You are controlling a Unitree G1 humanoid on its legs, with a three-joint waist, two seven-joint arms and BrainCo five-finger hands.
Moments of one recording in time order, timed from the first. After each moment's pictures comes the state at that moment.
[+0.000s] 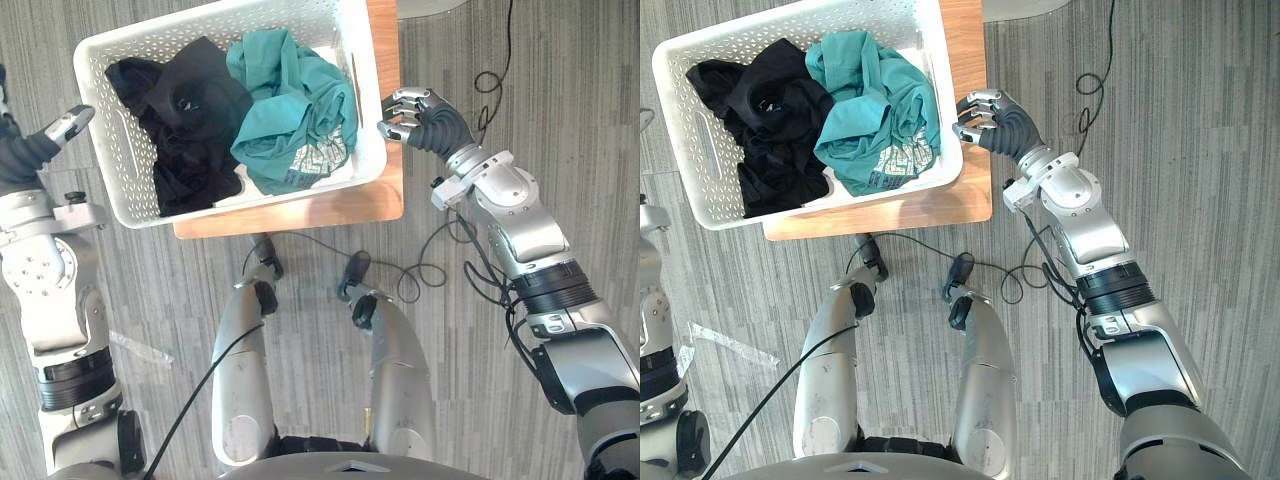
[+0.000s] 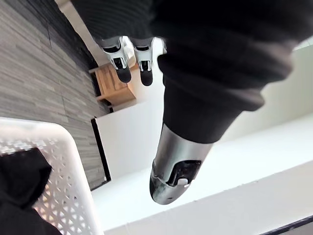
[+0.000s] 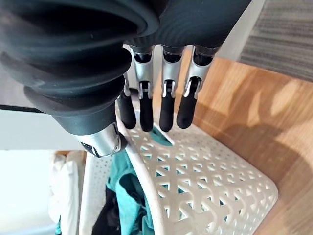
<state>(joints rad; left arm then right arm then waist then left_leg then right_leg) -0.32 0.40 0.45 -0.30 -0.21 -0.05 0.23 -0.76 -0.67 0.23 0.17 0.31 0.01 0.21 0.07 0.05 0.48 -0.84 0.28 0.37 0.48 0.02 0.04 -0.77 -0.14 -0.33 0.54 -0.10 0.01</state>
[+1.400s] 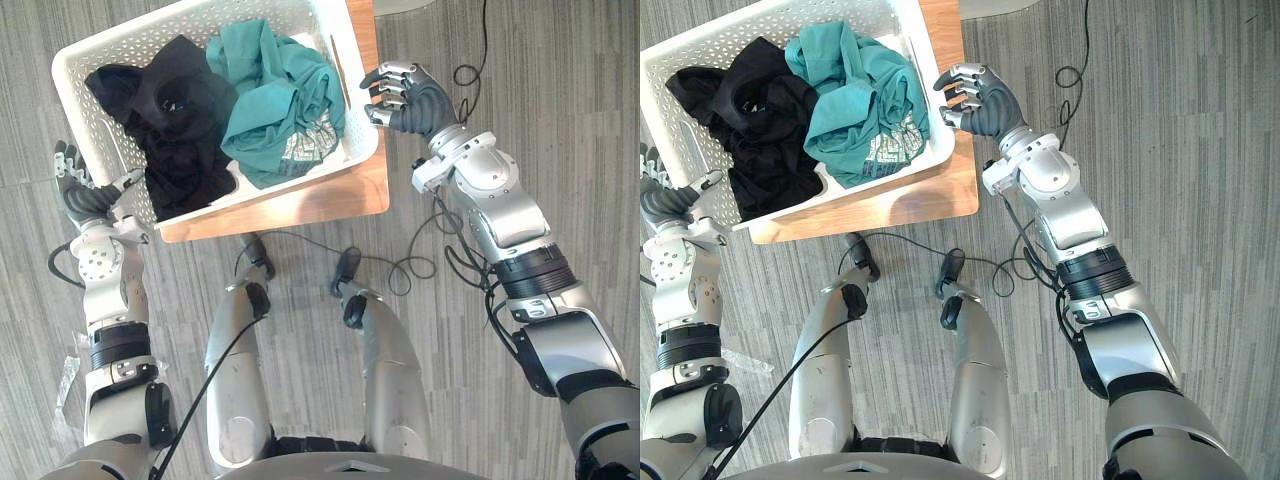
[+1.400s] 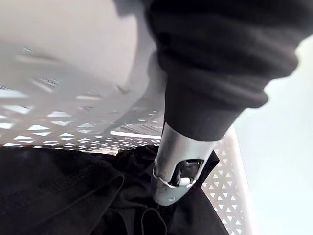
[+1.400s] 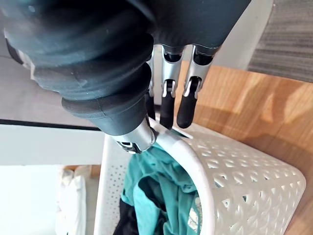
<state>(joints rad) -0.48 0.31 0.39 0.29 -0.26 -0.02 0.22 -0.85 -0.61 0.27 0.18 0.31 0.05 0.14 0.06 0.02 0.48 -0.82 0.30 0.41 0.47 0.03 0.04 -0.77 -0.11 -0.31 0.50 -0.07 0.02</state>
